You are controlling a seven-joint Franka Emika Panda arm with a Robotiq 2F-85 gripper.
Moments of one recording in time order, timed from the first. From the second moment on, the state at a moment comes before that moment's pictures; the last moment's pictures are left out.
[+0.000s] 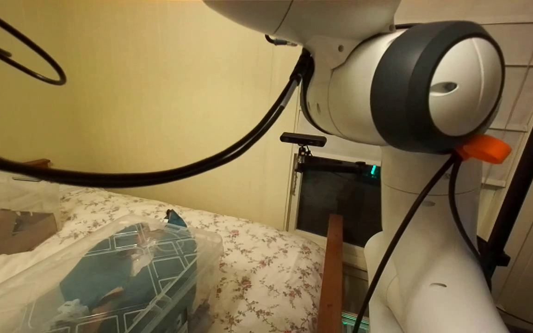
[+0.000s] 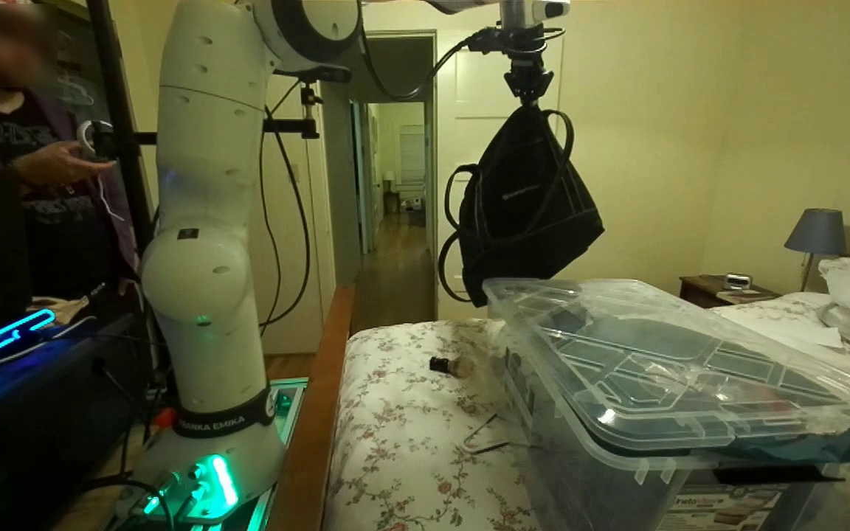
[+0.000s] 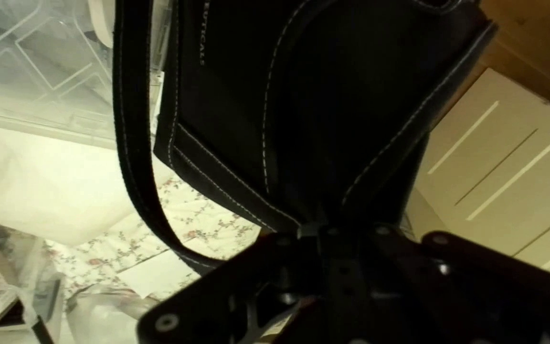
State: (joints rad) arm 0.32 0.22 0.26 -1.19 0.03 1.80 0.24
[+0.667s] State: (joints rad) arm 0.29 0.22 0.14 -1.06 -0.04 1.80 0.46
